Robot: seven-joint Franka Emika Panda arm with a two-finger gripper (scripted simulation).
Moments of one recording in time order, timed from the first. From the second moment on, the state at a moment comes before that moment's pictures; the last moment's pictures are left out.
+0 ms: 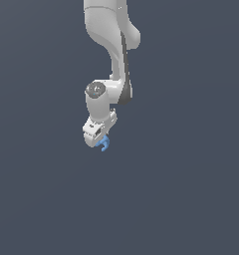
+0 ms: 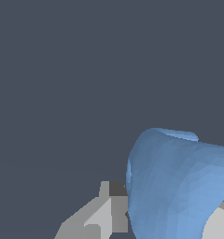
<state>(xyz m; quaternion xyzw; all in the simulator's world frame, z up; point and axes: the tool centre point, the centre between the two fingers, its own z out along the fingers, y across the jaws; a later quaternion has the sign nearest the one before) -0.076 -0.081 0.058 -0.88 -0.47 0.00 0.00</state>
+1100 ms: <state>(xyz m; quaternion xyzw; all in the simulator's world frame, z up) -0.106 0.031 0.196 -0.88 -0.47 0.00 0.00</state>
